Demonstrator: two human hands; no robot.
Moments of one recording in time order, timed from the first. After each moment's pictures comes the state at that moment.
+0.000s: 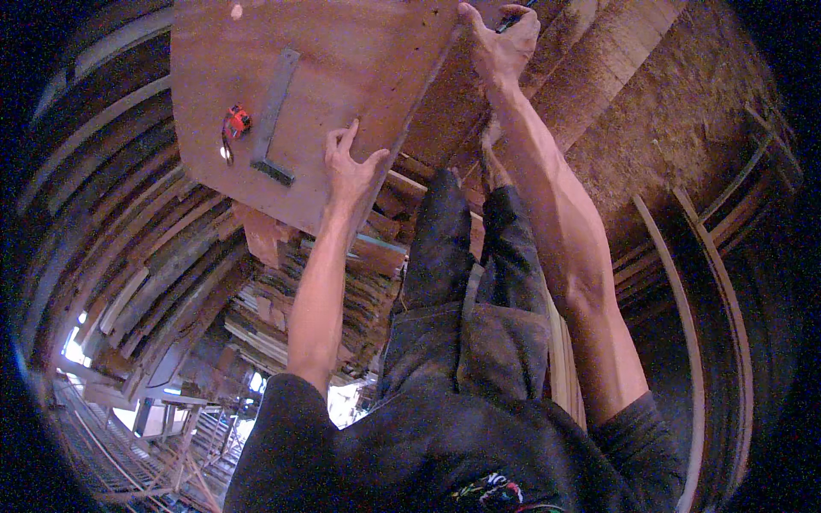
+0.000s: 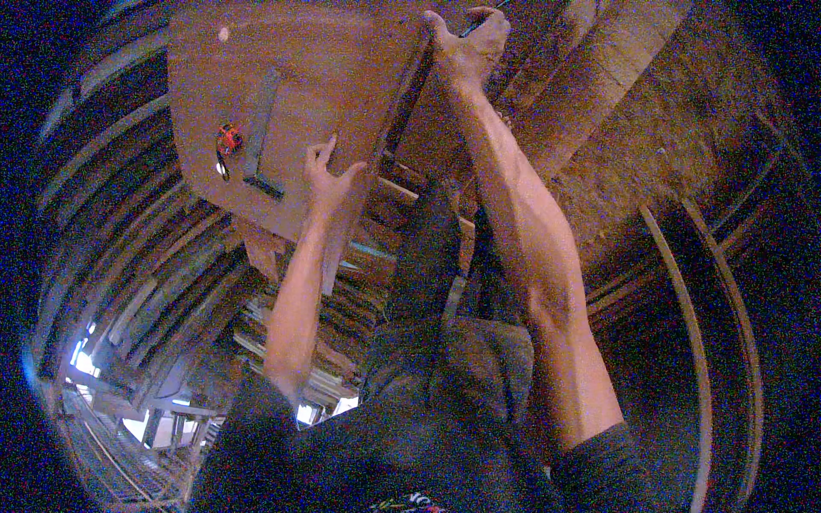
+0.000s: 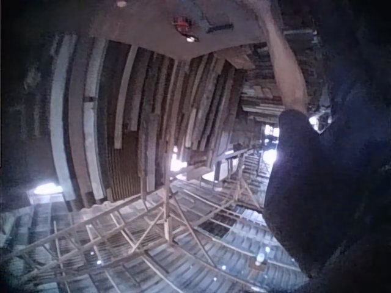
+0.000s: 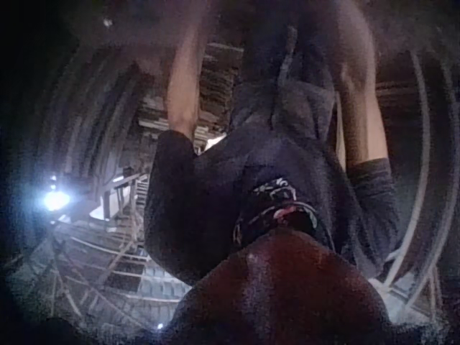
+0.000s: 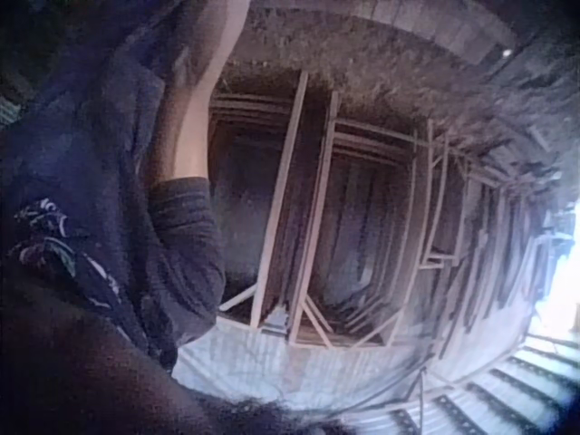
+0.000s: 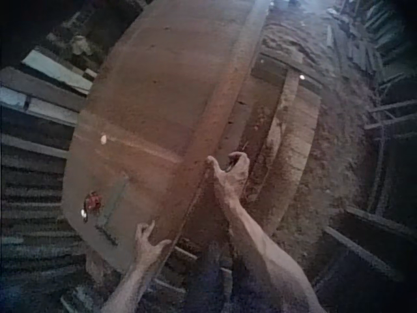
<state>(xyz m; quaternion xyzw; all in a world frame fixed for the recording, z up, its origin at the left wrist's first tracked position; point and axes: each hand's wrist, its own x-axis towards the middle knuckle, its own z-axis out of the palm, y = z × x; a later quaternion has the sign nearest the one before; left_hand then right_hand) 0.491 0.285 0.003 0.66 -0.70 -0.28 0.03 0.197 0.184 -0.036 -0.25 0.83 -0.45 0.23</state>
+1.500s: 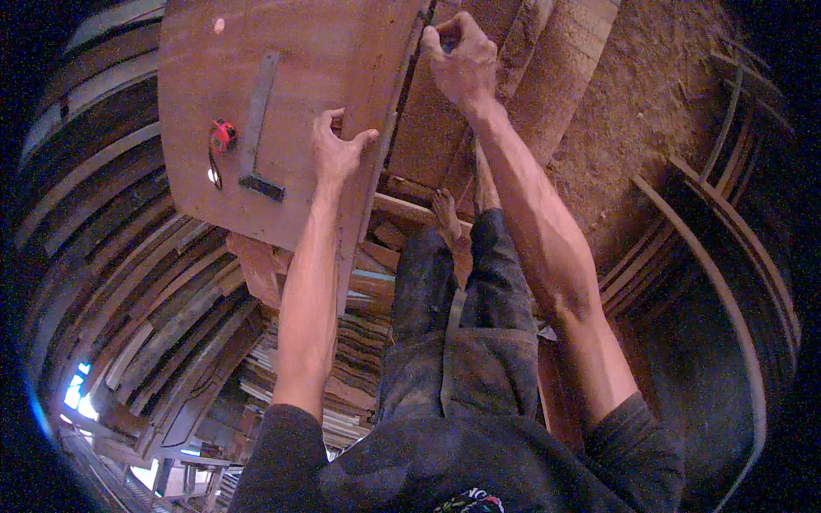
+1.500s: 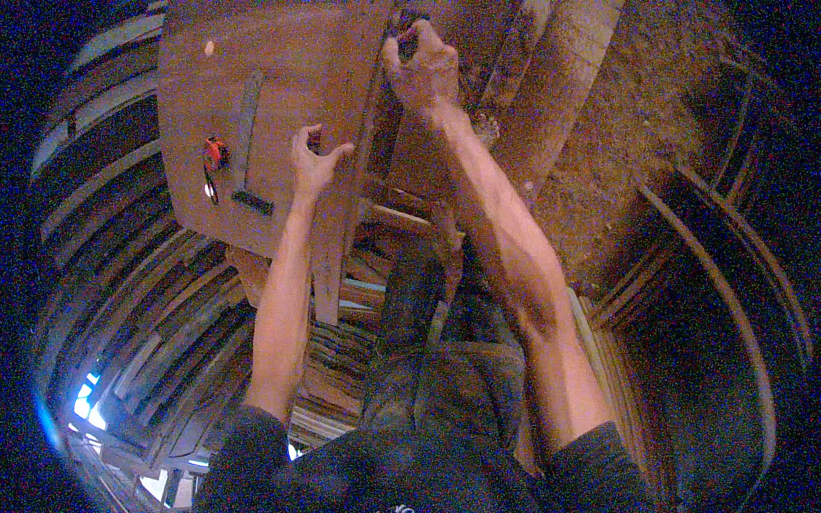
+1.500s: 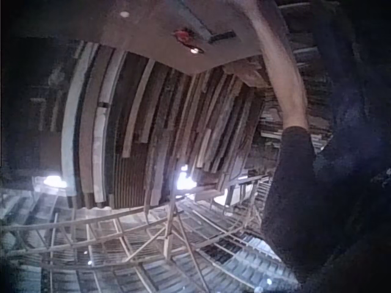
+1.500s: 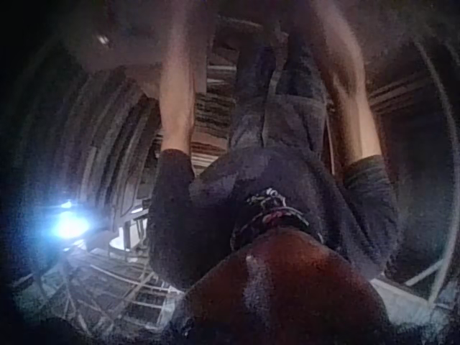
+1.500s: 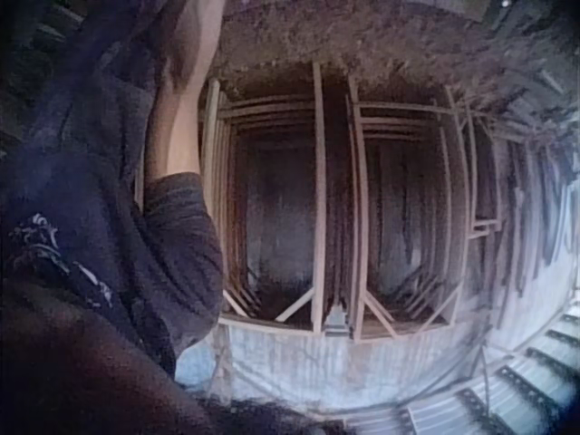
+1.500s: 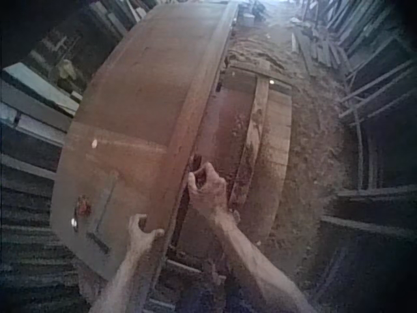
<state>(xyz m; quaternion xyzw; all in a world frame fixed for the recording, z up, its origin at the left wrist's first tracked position) 0.486 0.281 -0.009 0.63 -0.71 -0.30 0.10 0.230 0.280 0.015 -0.38 0.77 -0.47 0.20</state>
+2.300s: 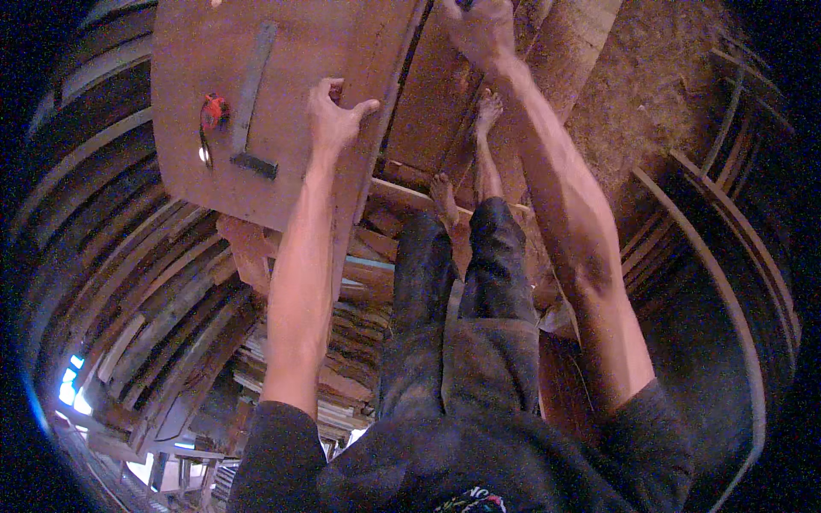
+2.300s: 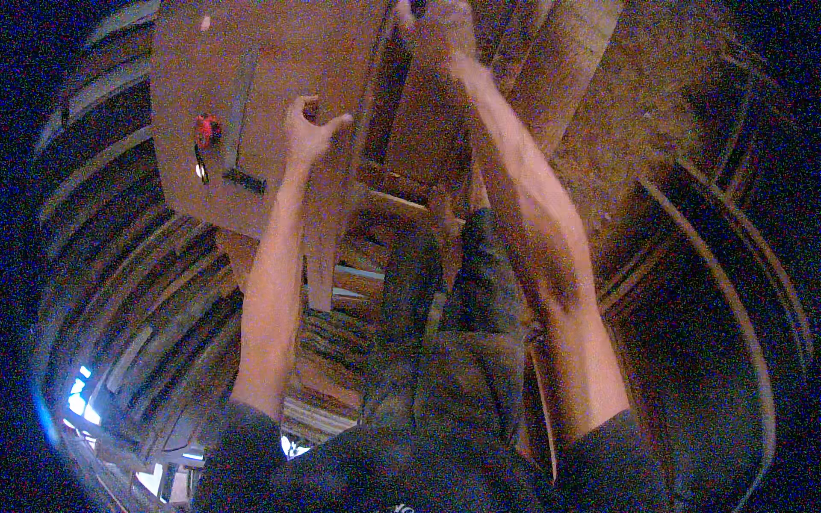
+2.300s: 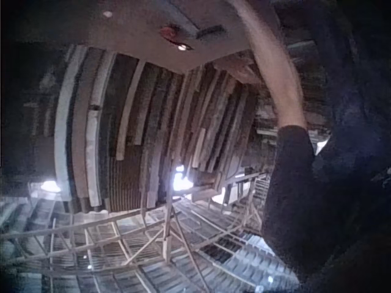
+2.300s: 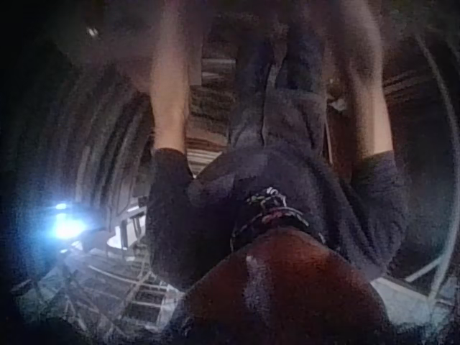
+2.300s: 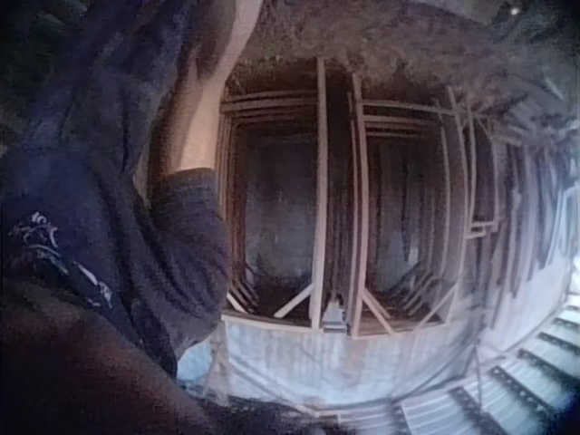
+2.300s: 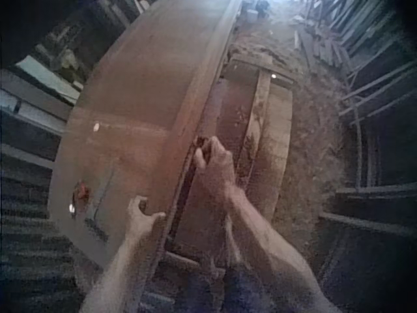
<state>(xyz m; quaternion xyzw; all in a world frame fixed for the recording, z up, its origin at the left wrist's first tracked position) 0.492 0.278 -0.016 0.61 -0.75 -0.25 0.09 0.216 0.277 0.014 -0.41 0.74 -0.46 0.26</state>
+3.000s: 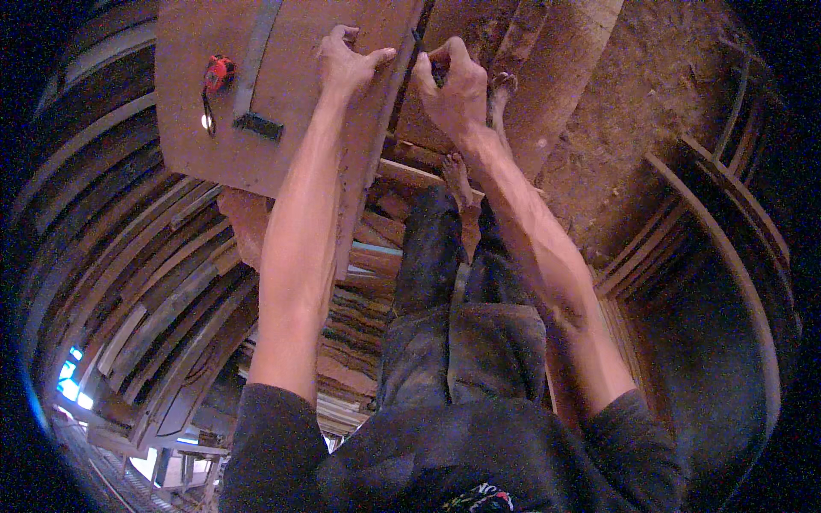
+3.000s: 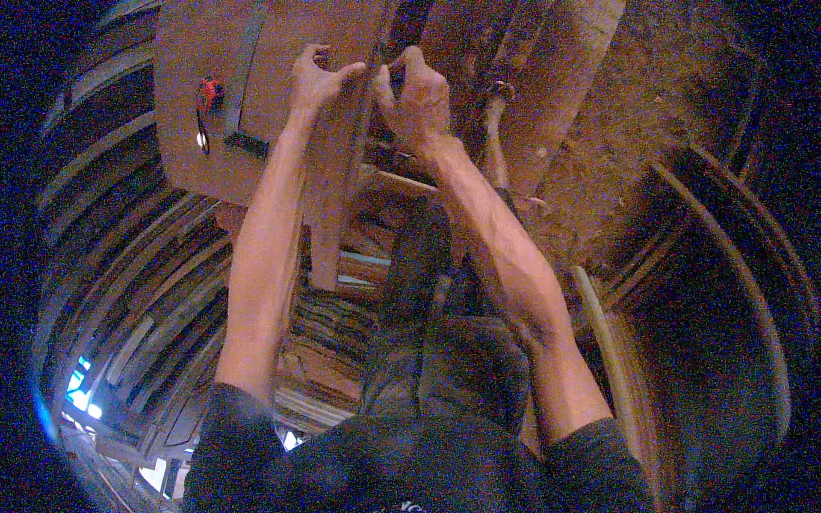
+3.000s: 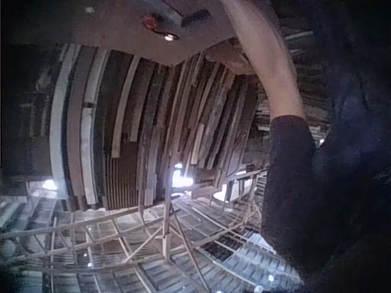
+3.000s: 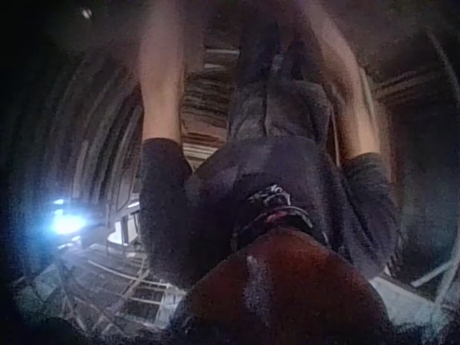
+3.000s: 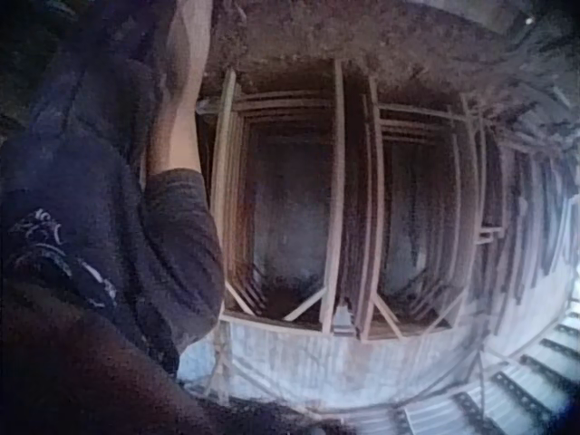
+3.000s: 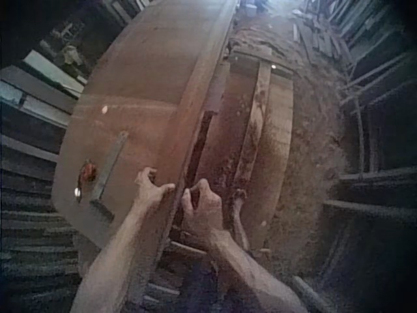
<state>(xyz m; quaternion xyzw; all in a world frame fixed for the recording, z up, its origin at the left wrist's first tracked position) 0.486 0.264 -0.016 0.60 -0.75 -0.27 0.10 0.342 0.395 0.011 -0.41 0.74 -0.49 0.22</state>
